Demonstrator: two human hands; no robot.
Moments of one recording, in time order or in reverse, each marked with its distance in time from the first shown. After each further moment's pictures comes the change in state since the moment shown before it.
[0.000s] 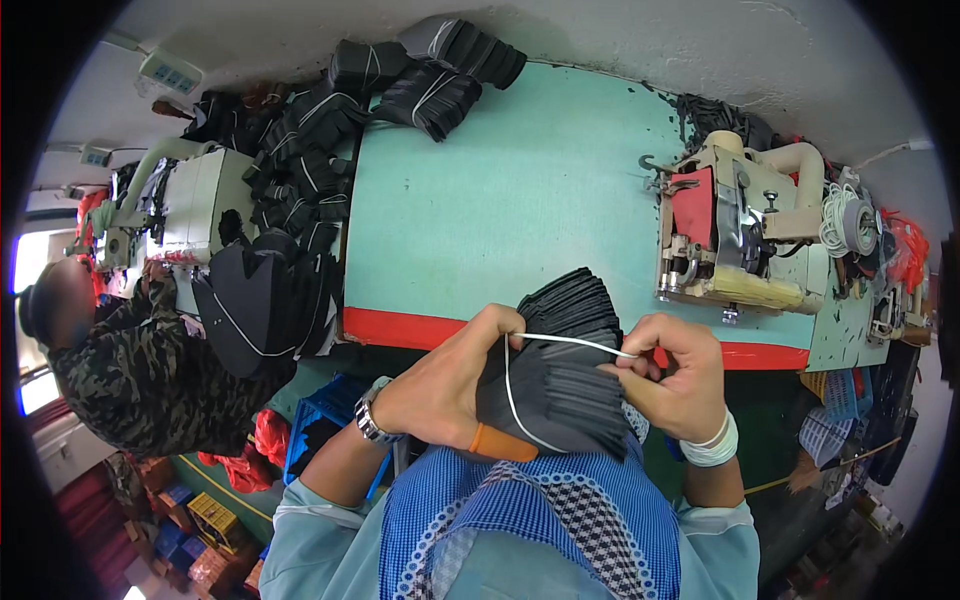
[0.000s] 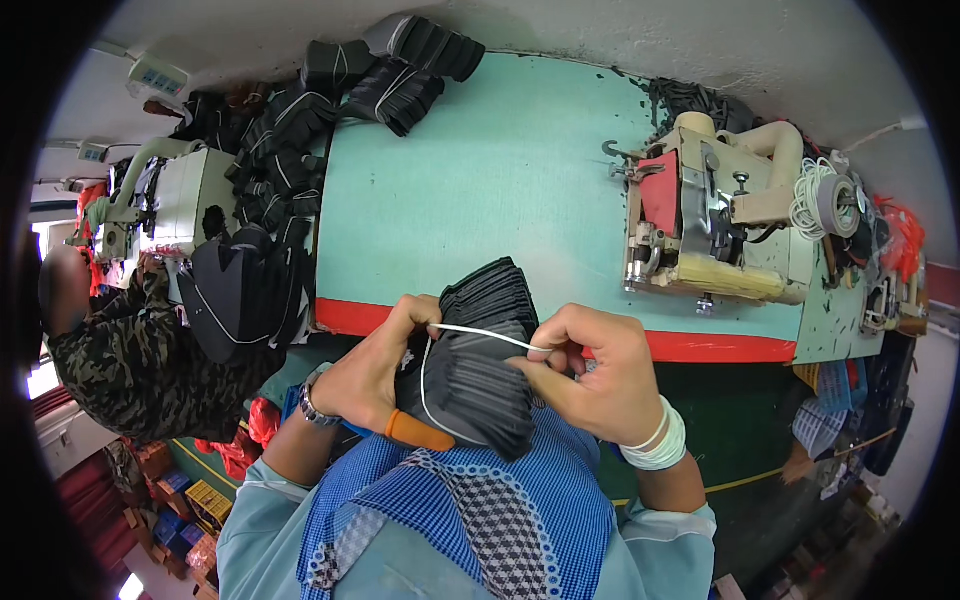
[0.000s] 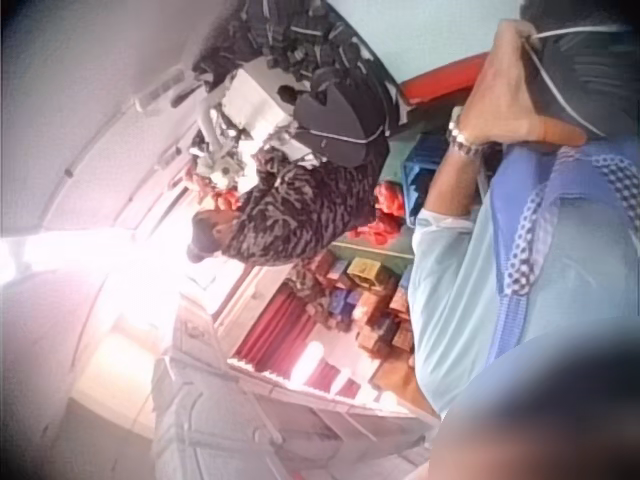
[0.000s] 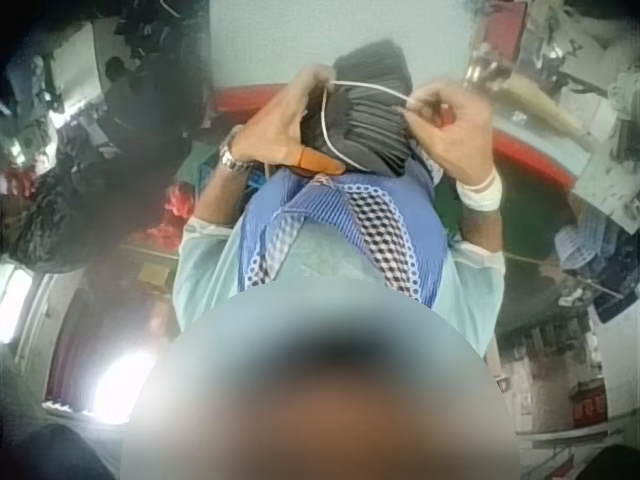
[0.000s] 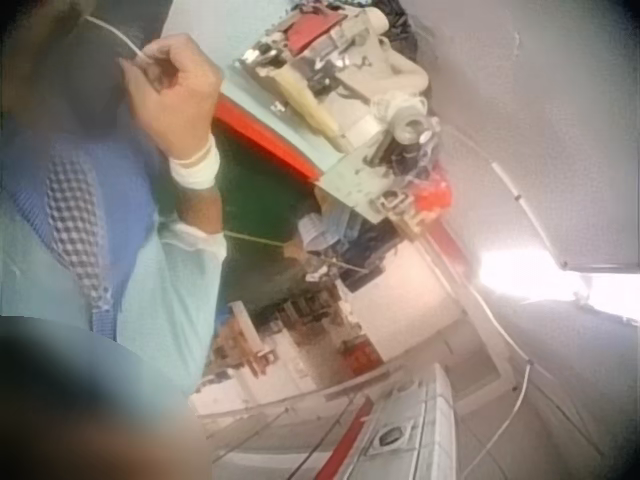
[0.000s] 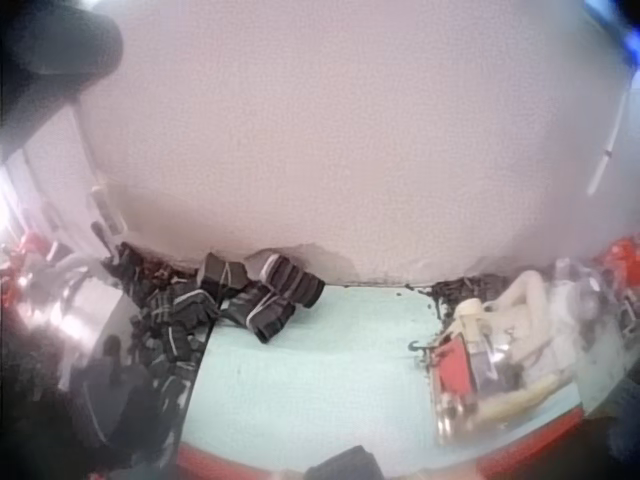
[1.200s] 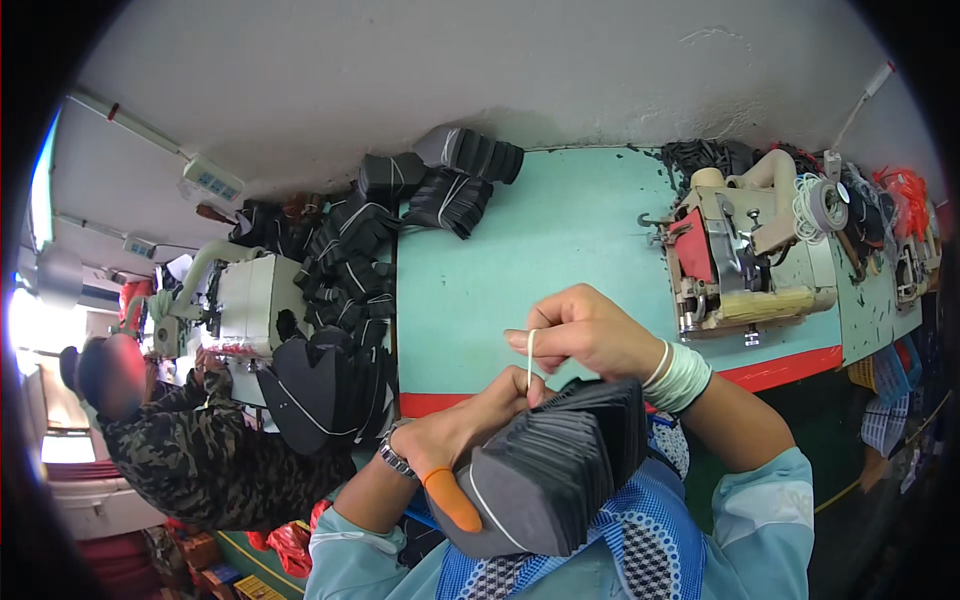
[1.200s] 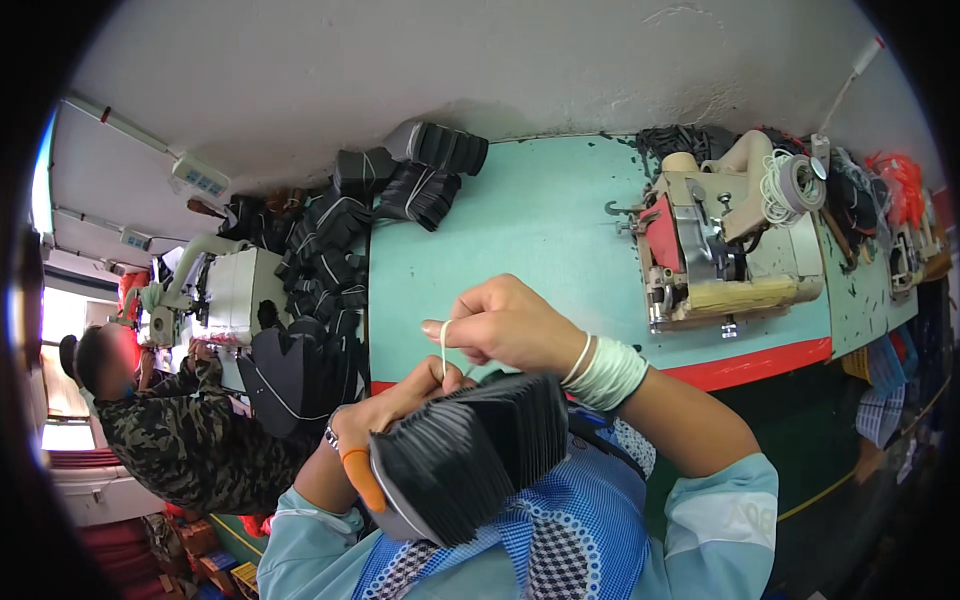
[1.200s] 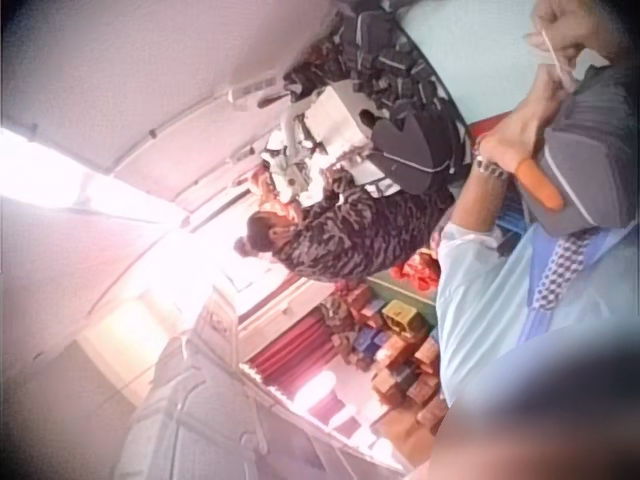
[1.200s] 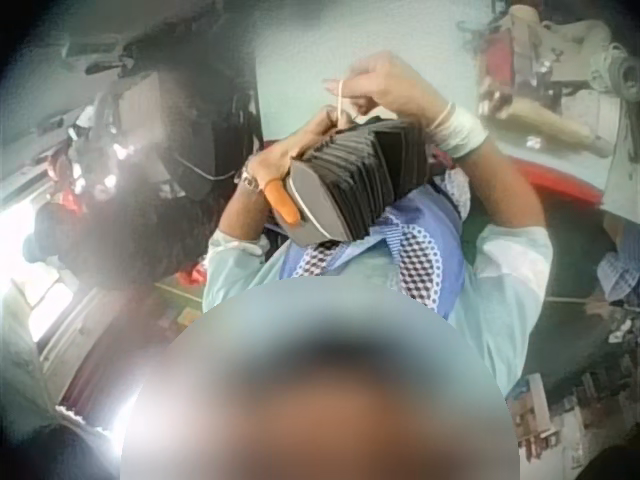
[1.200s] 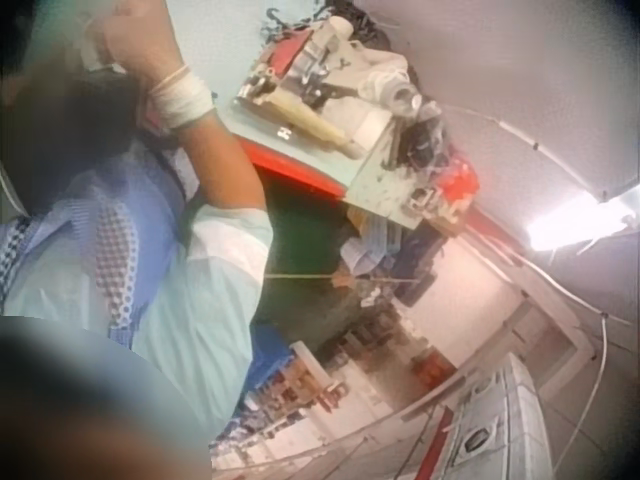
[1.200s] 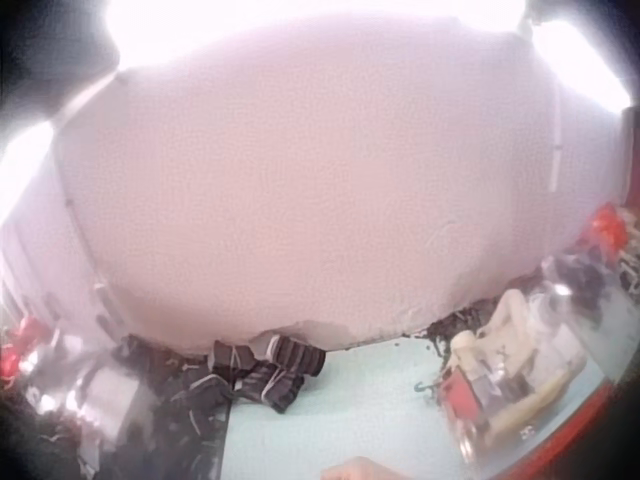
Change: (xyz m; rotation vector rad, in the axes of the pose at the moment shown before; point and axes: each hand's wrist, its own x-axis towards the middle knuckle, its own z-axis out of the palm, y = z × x) left_hand -0.011 0.023 -0.026 -0.764 -0.269 -0.202; right_hand 0.089 -0.009 0.042 0.447 -0.383 0.251
